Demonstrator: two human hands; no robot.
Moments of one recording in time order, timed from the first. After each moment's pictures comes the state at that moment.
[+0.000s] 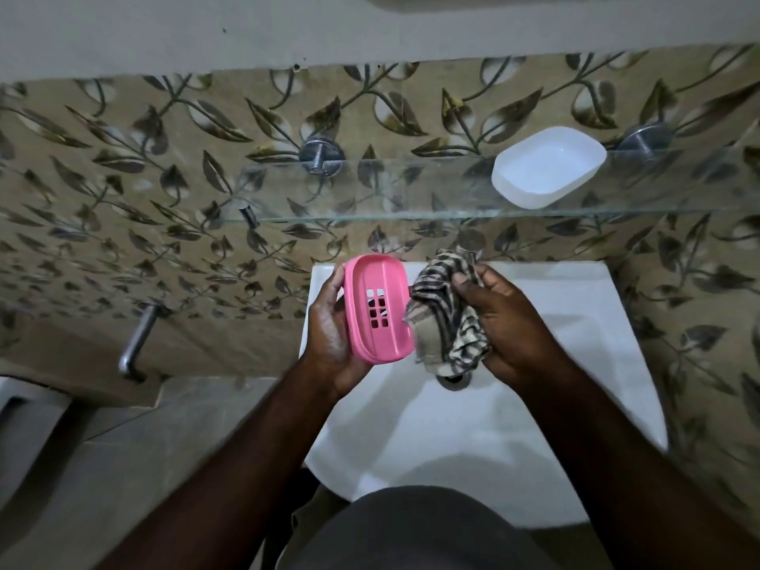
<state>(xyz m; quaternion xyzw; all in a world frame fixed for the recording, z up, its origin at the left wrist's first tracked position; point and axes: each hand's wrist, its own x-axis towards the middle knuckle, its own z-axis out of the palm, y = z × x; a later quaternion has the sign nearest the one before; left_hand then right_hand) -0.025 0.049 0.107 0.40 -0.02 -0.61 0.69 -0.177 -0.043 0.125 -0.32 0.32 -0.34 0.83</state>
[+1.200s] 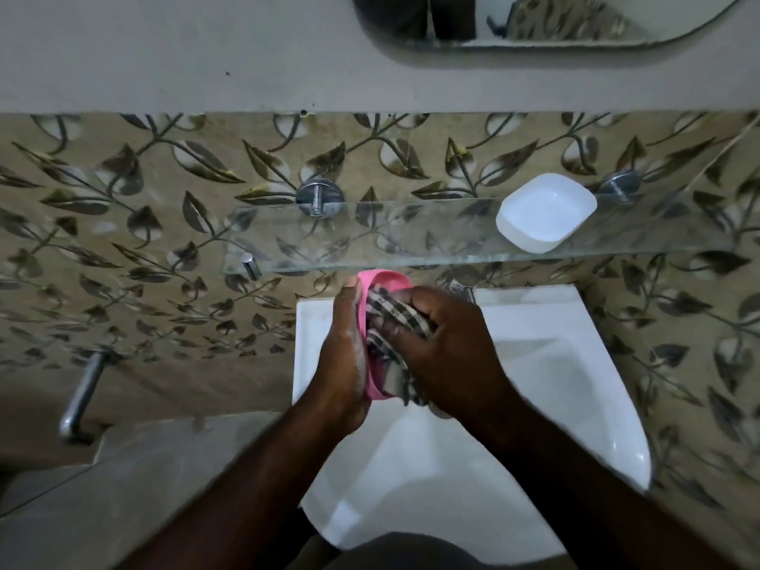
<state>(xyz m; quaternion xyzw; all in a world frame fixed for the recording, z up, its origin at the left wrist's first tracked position) -0.005 0.038 0.148 0.49 -0.12 -0.58 0.64 -0.109 -0.008 0.171 -0.80 0.37 -0.32 0.35</state>
